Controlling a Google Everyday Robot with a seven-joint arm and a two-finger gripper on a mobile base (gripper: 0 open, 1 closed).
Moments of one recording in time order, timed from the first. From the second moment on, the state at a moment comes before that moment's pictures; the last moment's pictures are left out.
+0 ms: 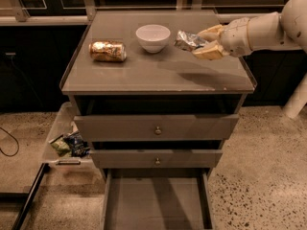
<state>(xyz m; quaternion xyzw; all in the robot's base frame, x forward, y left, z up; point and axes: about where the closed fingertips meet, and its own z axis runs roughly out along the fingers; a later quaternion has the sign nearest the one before) 0.700 -0.176 0.911 -0.58 0.63 0.11 0.51</state>
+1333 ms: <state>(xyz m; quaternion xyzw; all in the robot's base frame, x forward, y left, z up) 0.733 -0.198 0.866 -0.54 0.69 0.13 0.47</state>
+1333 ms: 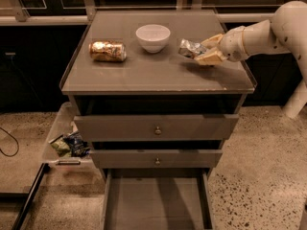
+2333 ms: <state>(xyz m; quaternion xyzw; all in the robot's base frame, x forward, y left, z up) 0.733 -0.198 0.866 -0.54 0.69 0.13 0.47</state>
